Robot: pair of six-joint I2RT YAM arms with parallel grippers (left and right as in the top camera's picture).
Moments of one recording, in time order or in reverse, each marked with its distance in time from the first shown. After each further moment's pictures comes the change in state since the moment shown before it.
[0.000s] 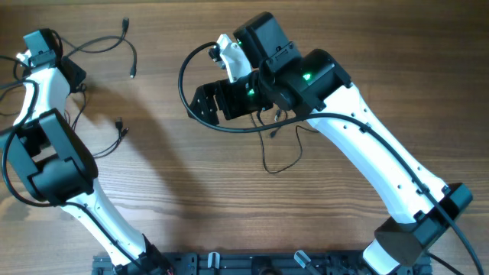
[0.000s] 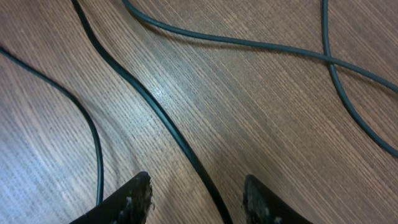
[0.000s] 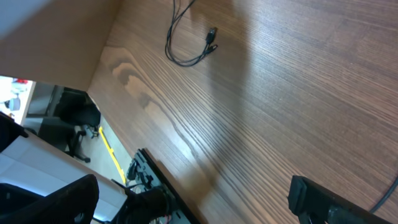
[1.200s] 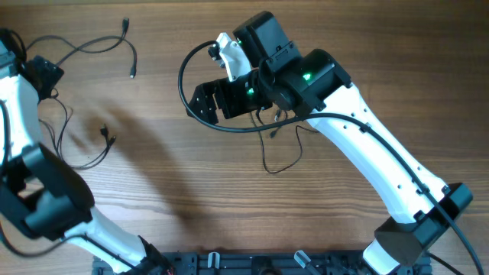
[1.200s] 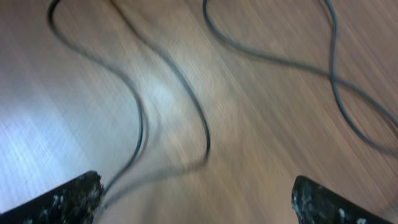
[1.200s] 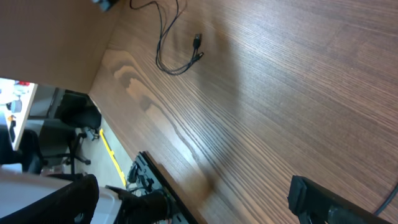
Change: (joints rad) left arm 0.094 -0.247 -0.001 -0.285 0.032 -0.031; right arm 0.000 0.000 0.000 0.013 0.000 0.005
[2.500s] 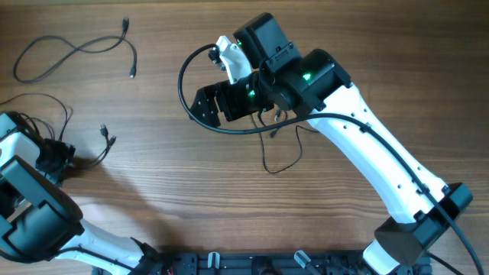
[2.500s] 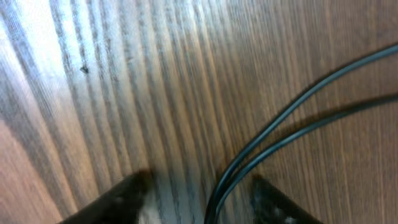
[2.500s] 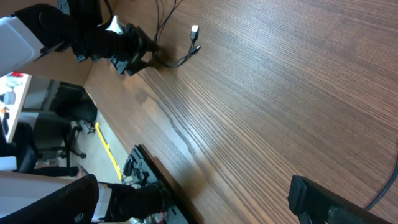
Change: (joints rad) left arm 0.231 -0.052 -0.518 0.102 0.120 -0.097; right arm 0.001 0.000 0.000 -0.031 0.000 -0.035
